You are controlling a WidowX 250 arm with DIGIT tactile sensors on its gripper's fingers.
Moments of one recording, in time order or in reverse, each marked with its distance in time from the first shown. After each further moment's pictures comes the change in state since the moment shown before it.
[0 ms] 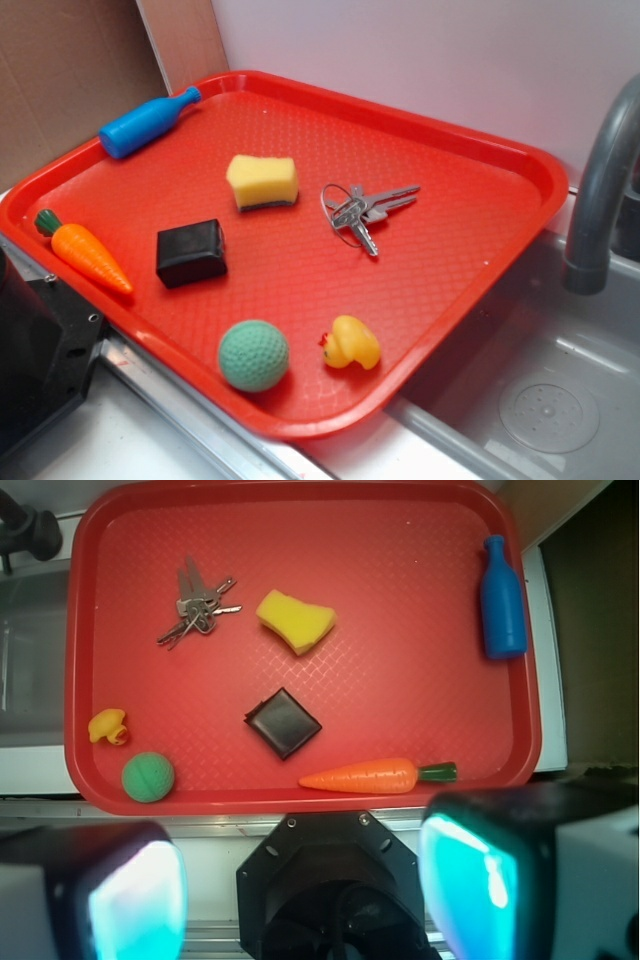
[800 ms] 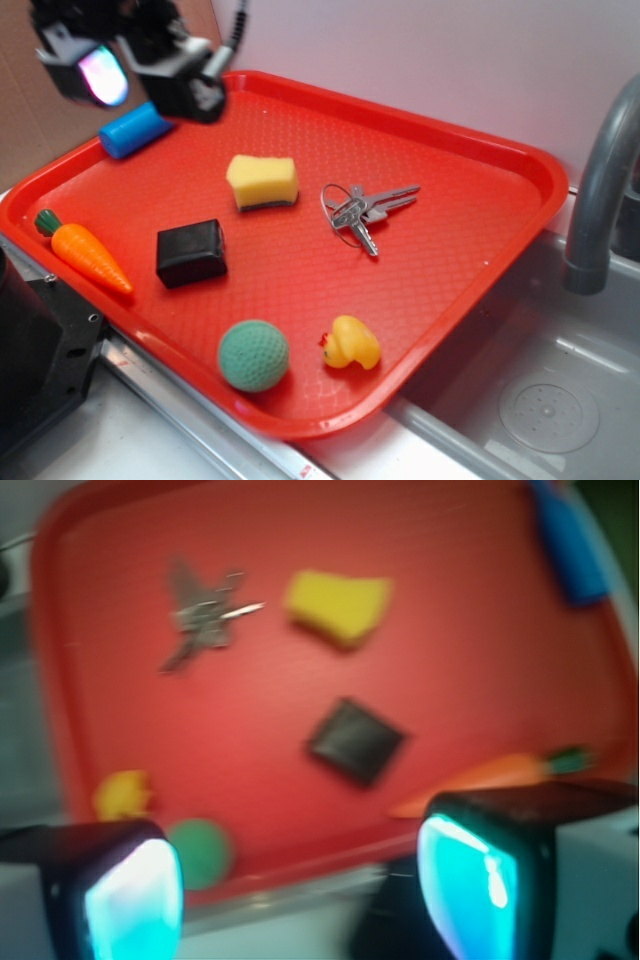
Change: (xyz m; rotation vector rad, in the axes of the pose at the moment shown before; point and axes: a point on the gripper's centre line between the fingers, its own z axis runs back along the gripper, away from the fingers) arm 0.030 -0.053 -0.088 -0.080 0.010 0.305
